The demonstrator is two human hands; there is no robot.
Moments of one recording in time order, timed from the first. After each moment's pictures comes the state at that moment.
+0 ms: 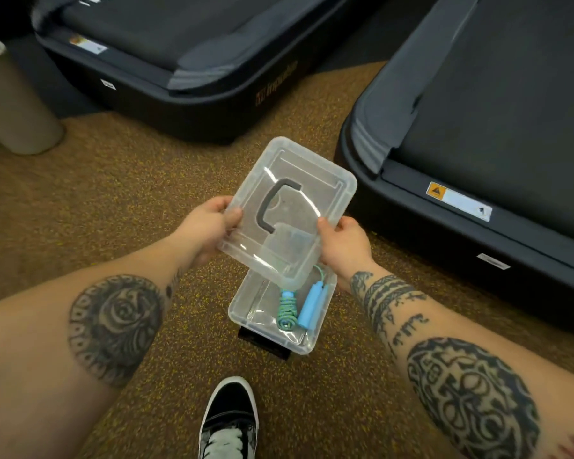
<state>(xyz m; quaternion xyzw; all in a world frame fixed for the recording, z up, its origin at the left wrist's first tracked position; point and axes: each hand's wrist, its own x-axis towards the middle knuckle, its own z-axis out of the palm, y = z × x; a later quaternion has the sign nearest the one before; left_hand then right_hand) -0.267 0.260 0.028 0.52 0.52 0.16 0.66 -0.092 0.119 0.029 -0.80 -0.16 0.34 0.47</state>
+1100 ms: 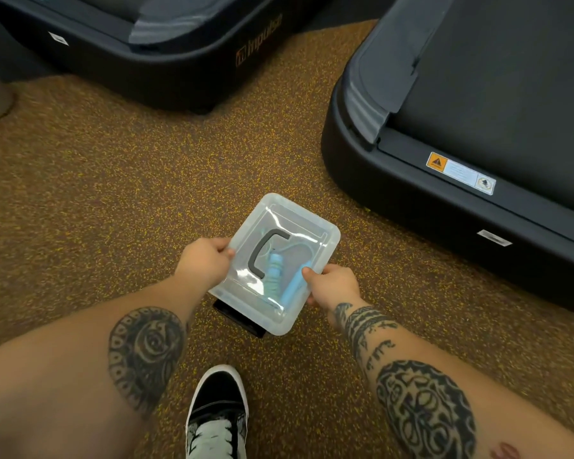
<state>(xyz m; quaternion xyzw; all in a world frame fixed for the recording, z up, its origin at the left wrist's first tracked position) -0.272 0.217 -0.060 0.68 0.61 -0.02 0.40 -0.104 0.070 -0.080 -0.84 -0.08 0.43 0.33</state>
